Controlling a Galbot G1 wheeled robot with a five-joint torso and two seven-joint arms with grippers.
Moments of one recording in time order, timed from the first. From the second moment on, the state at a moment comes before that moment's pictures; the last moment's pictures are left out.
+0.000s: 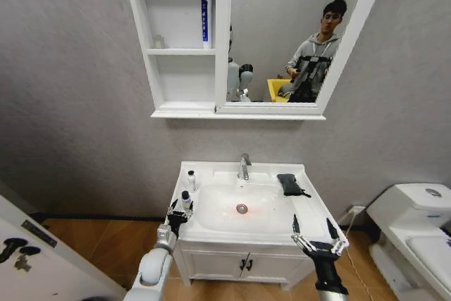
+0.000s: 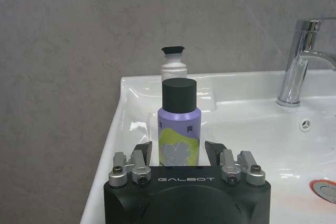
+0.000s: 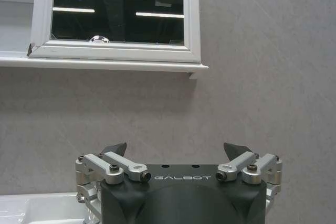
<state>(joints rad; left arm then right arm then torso) 1.21 -1.46 -0.42 -1.67 -0.06 0.08 0.09 -1.83 1.57 0.72 2.14 0.15 0.49 0.01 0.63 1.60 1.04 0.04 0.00</state>
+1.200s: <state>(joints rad) 0.86 -0.62 -0.55 -2.20 -1.05 0.63 -0.13 -1.82 1.58 0.70 2.11 0.14 0.48 -0.01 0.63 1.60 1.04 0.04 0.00</state>
